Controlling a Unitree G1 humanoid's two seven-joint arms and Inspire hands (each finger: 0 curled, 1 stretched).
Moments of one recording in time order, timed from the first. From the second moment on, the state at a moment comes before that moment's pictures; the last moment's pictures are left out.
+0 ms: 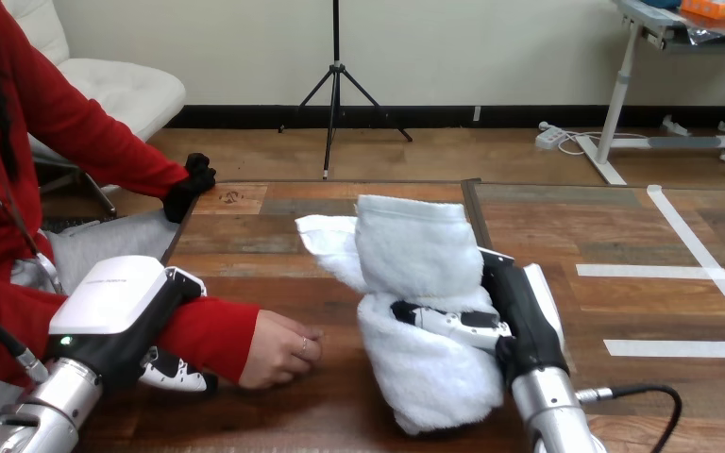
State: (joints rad) left arm -0.13 0.68 -0.21 0.44 0.67 -0.41 0.18; right arm -0.25 -0.04 0.03 0.70 -0.13 -0.42 -0.07
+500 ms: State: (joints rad) left arm -0.13 0.66 -0.19 0.43 0.68 -0.41 0.18; right arm -0.31 -0.01 0.04 0.82 -0.15 -0.48 -0.11
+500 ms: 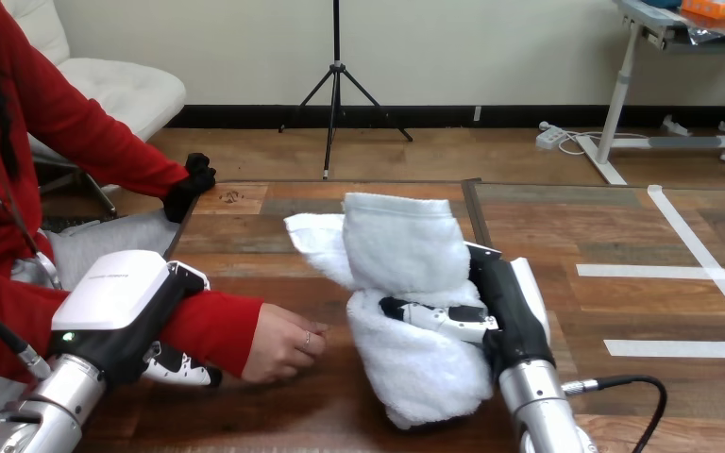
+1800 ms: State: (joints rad) left arm -0.15 0.63 -0.18 0.43 0.68 -0.41 0.16; right arm -0.38 0.02 0.08 0.96 -0.21 -0.55 -0.19
